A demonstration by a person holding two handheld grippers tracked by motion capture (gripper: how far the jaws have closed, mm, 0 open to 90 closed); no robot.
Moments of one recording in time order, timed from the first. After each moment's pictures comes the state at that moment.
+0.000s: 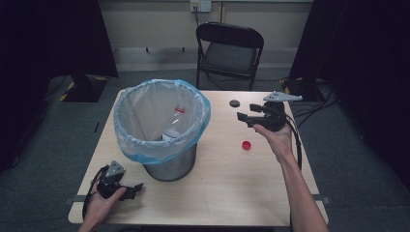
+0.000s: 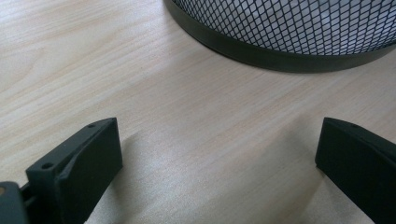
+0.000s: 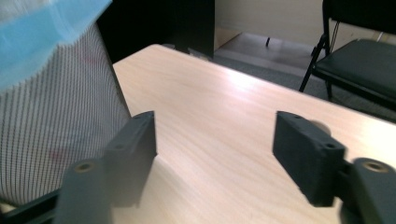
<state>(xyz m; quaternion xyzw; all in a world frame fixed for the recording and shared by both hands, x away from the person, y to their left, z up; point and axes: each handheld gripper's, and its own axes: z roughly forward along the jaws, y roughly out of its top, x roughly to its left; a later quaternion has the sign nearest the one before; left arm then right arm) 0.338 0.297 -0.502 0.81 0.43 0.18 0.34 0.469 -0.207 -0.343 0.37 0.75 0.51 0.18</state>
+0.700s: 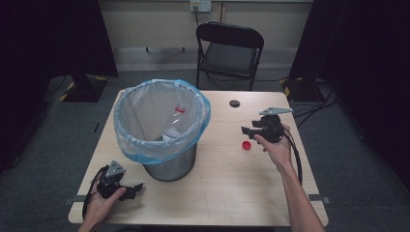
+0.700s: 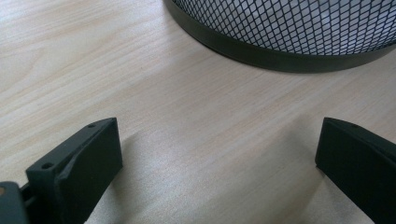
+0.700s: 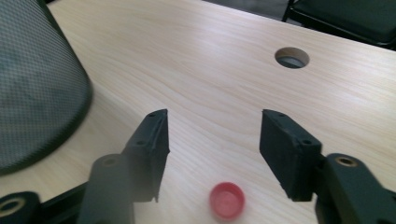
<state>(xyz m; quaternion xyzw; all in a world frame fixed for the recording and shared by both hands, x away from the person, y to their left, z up) 0.338 0.297 -0.502 0.82 0.43 0.18 0.34 0.473 -0.215 -0.401 0.42 0.78 0.42 0.19</state>
